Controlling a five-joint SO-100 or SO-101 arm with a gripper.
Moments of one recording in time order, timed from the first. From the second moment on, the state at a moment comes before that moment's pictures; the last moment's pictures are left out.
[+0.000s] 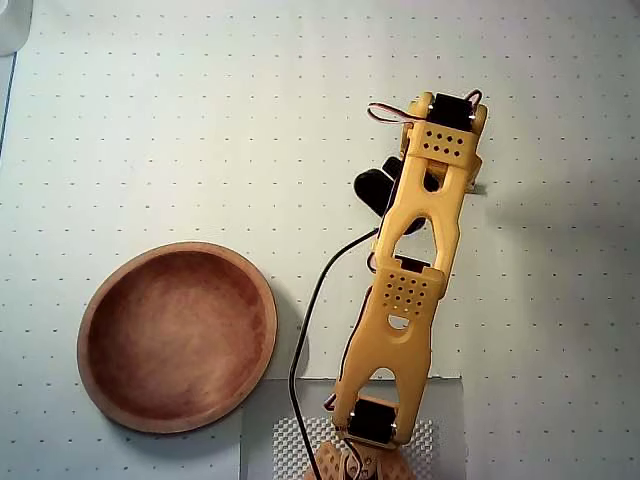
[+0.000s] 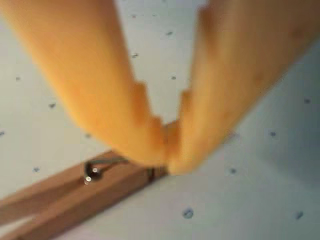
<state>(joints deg) 14.9 39.4 25.4 101.0 -54.5</state>
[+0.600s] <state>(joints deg) 11.1 39.4 25.4 101.0 -30.1</state>
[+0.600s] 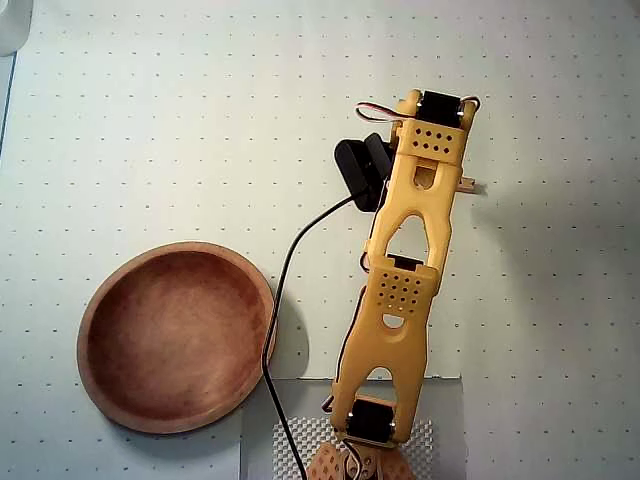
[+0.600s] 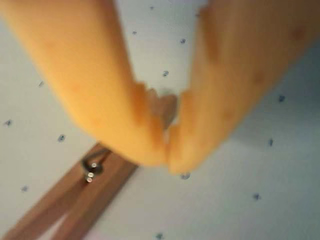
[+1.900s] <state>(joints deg) 5.1 39.4 25.4 101.0 -13.4</state>
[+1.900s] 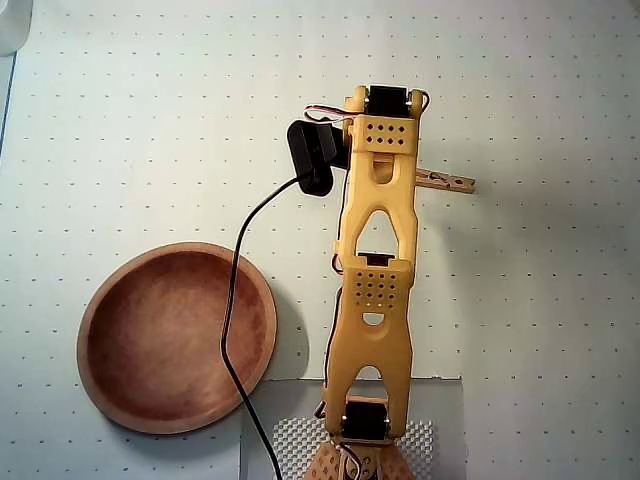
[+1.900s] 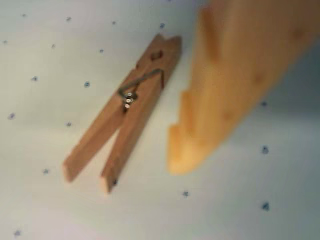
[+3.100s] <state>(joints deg) 6.7 28.9 12.2 100.3 -8.9</state>
